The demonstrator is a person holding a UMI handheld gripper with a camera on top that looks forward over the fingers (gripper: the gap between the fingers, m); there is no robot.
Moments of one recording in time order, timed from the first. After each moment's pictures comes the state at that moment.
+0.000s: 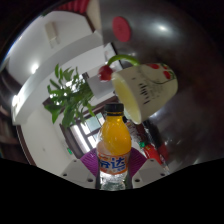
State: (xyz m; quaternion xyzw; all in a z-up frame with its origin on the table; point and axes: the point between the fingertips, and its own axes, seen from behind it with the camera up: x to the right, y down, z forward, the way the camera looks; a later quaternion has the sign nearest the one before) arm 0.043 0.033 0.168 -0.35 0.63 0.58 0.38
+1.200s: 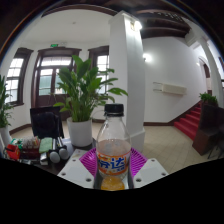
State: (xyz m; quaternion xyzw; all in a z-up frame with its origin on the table) arm 0.339 0.008 0.175 -0.73 0.23 -0.20 0.61
